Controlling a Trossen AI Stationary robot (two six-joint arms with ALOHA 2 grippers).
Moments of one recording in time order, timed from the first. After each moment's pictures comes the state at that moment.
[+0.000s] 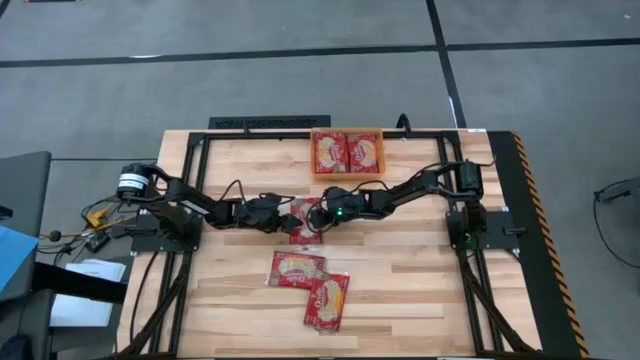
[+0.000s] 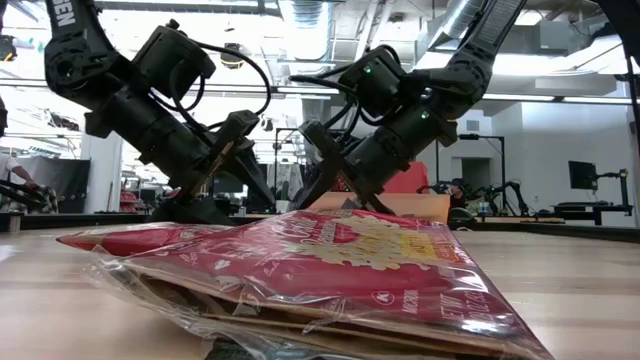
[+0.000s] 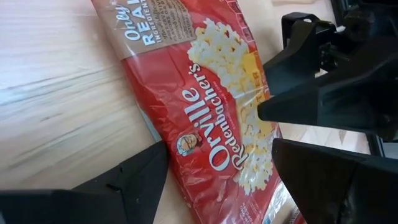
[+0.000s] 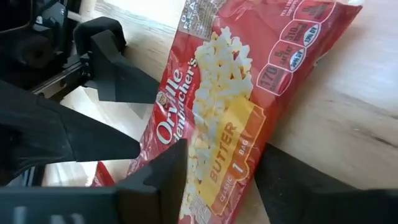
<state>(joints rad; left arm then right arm) 0.02 1.63 0.41 0.70 -0.17 -1.17 -0.09 2.00 0.98 0.35 -0.03 1.13</state>
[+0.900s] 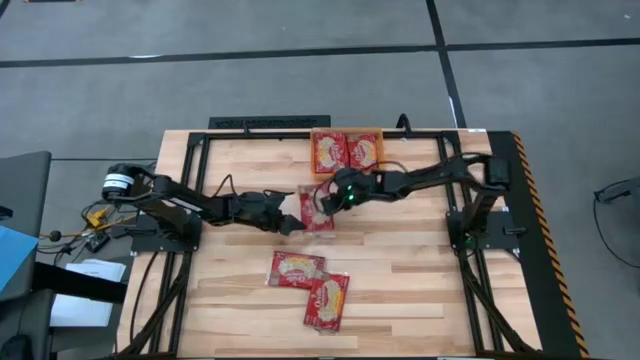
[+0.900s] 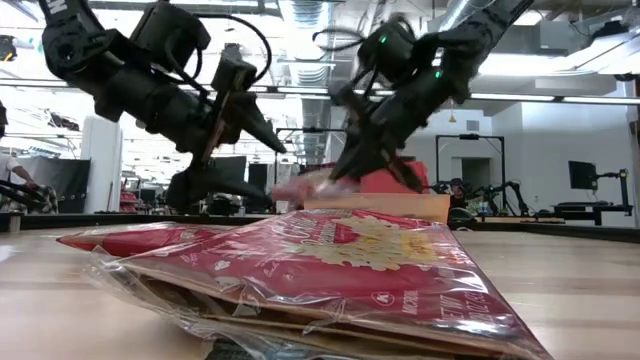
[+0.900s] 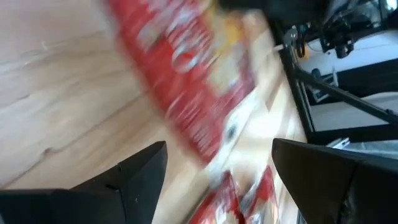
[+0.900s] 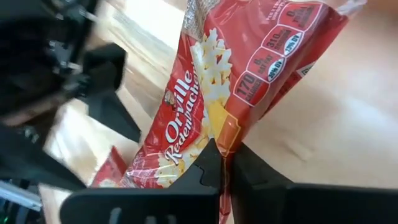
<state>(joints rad) 0.04 1.50 0.42 0.71 0.01 -1.12 -0.19 1.75 0.98 0.06 -0.11 0.92</state>
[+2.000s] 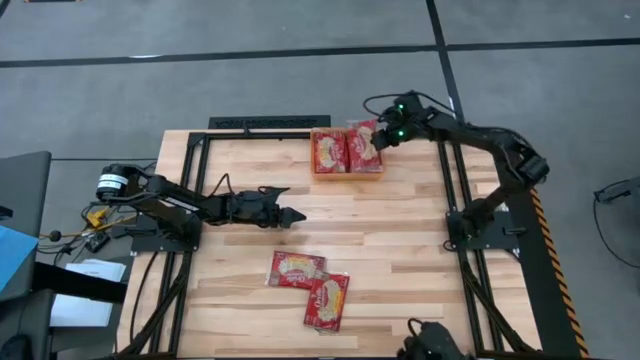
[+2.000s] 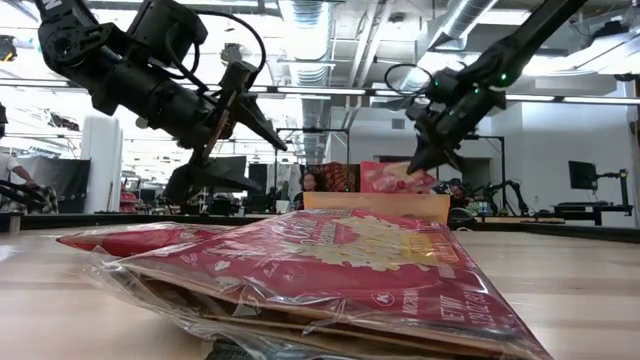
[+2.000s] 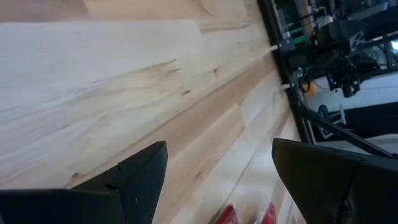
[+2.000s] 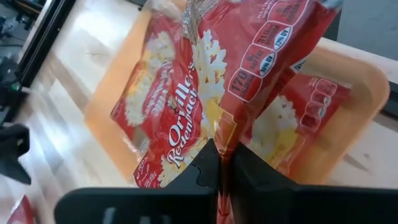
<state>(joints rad) 0.04 1.46 0.42 0.68 -0.13 -1.17 -0.92 1.56 0.98 -0.26 -0.42 0.31</state>
